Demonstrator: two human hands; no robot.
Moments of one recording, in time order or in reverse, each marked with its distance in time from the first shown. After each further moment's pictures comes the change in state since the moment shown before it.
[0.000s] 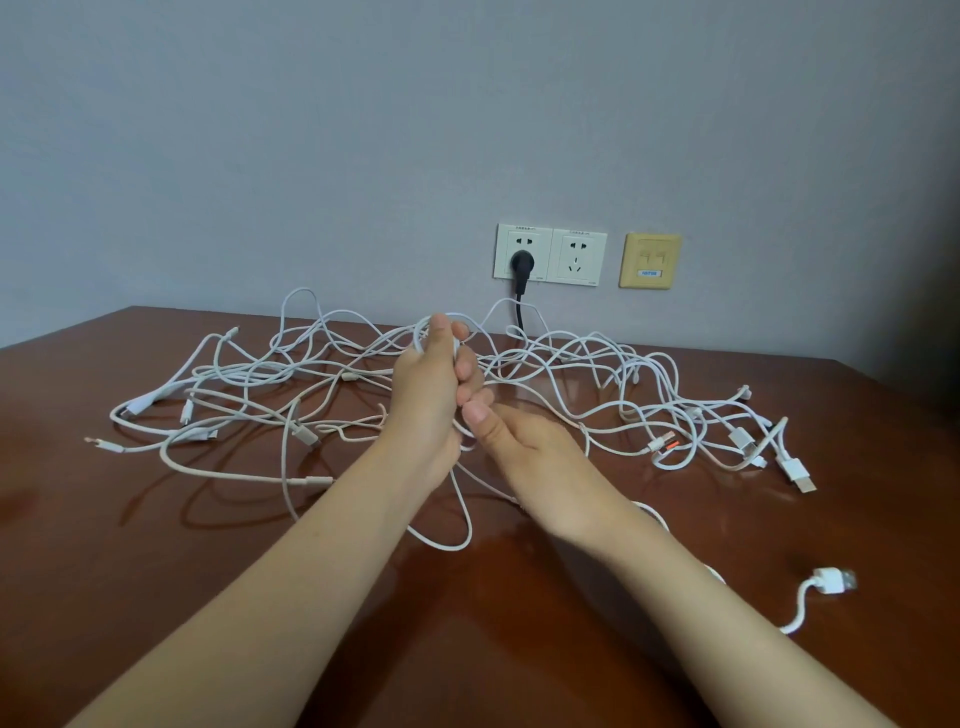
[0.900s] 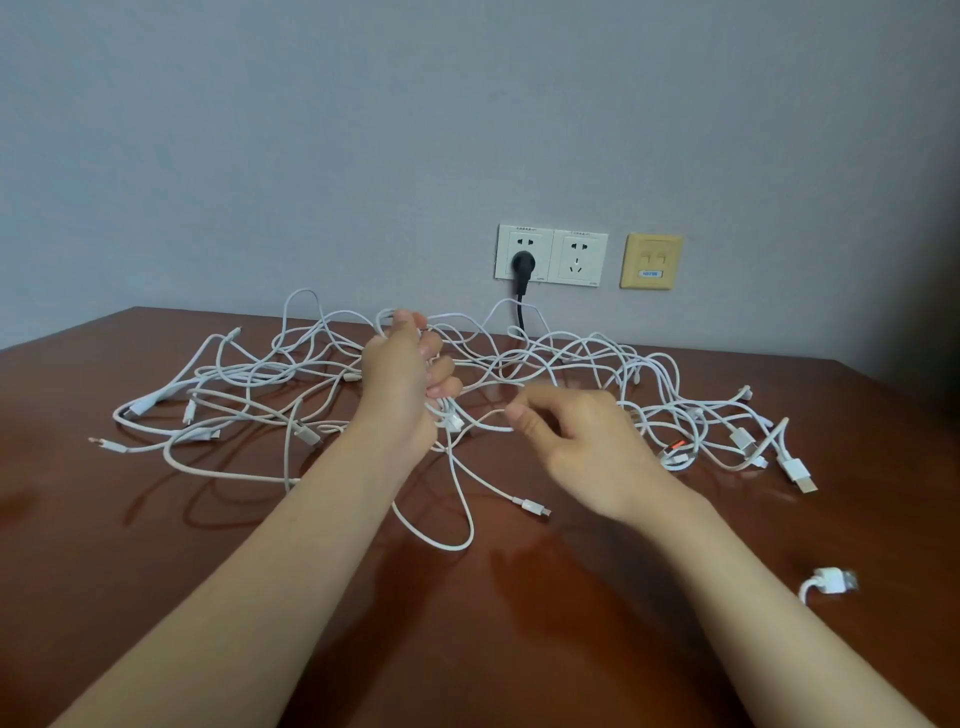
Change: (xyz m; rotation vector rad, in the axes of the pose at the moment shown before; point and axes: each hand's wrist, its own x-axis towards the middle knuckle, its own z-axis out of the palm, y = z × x) left_hand 0.010 0.018 -0.011 -0.002 0.078 0.004; right_hand 0.003 0.017 -0.029 -0.332 0.129 -0.125
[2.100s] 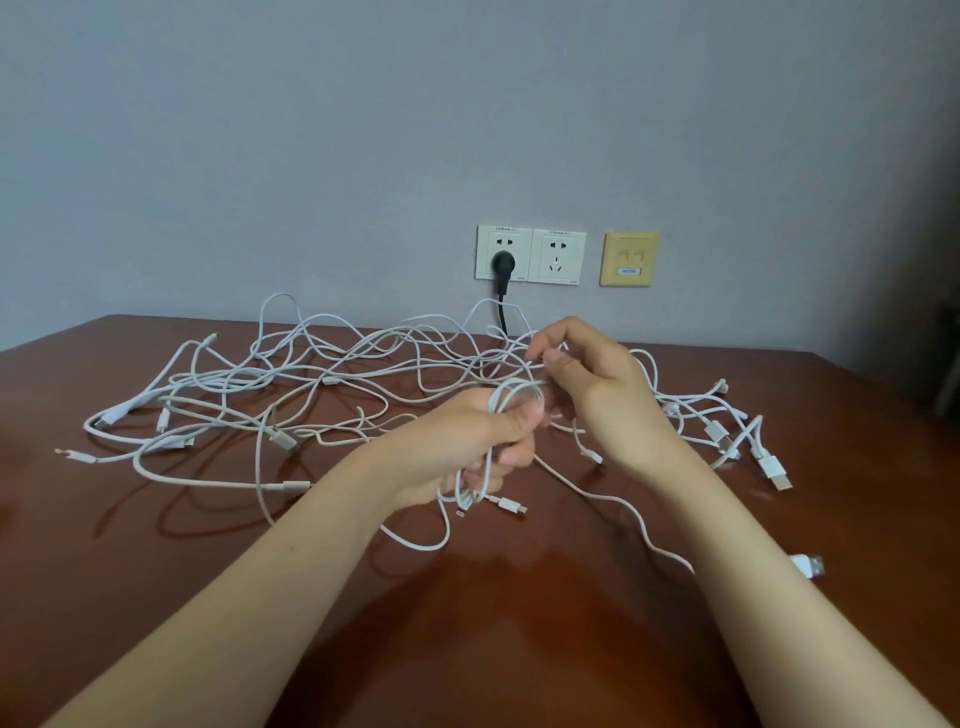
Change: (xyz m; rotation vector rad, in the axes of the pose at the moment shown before) left_hand -0.034 -0.022 0.010 0.713 -0.698 -0.342; right_hand 0.008 0.009 -0.024 0.570 0.188 0.083
